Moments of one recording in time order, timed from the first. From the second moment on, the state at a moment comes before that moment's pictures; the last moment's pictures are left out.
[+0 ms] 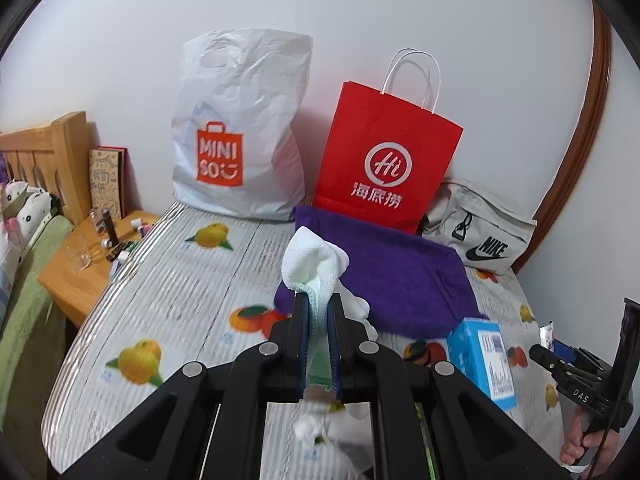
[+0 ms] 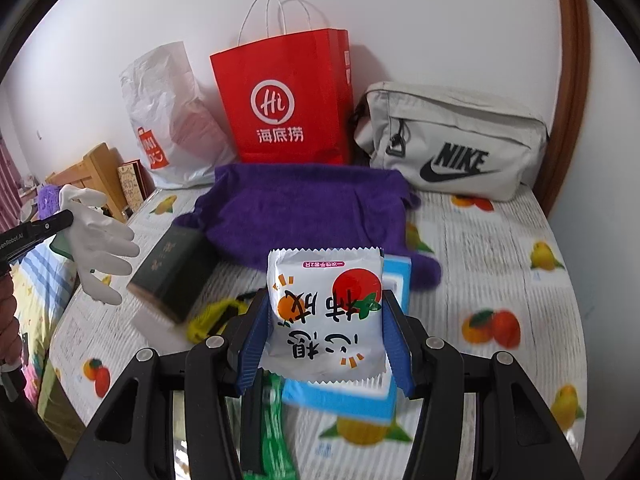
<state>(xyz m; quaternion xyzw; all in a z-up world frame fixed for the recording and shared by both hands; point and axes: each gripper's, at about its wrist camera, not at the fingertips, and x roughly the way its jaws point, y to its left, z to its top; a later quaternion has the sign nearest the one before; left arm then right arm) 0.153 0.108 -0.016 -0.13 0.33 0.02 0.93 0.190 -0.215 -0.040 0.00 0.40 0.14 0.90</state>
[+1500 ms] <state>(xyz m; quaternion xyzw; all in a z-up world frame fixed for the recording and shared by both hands) 0.400 0.051 -0.090 -0.09 0.43 -0.05 0.90 0.393 -0.195 -0.140 -0.02 0.50 0.13 0.86</state>
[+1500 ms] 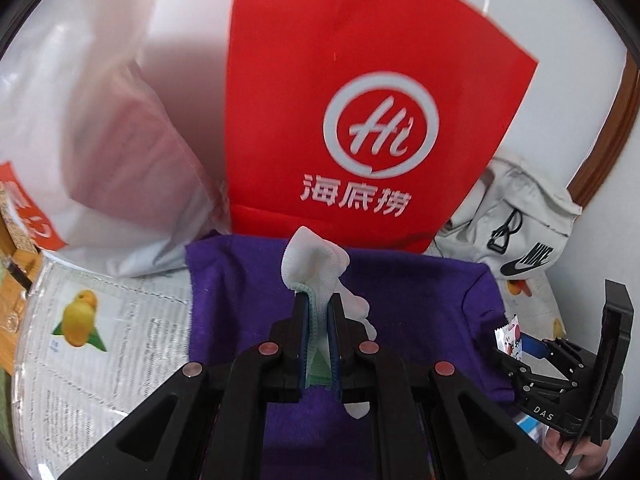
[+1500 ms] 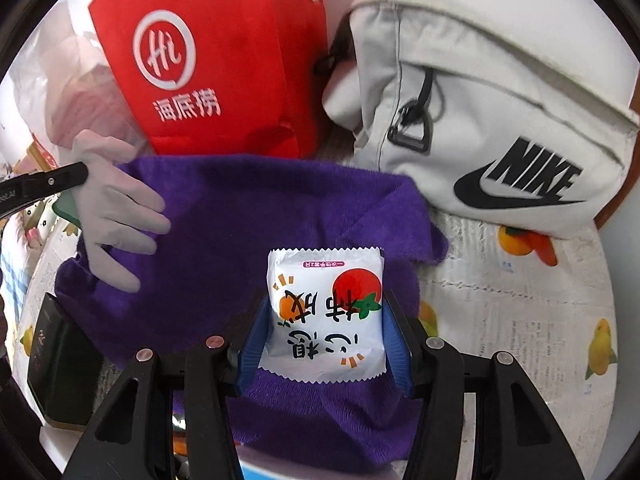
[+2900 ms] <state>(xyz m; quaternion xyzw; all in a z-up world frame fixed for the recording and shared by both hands) 0.322 0.075 -0.060 -0.11 0.43 -0.02 0.89 0.295 -0.207 -0.071 -0.01 0.45 0.15 0.88</state>
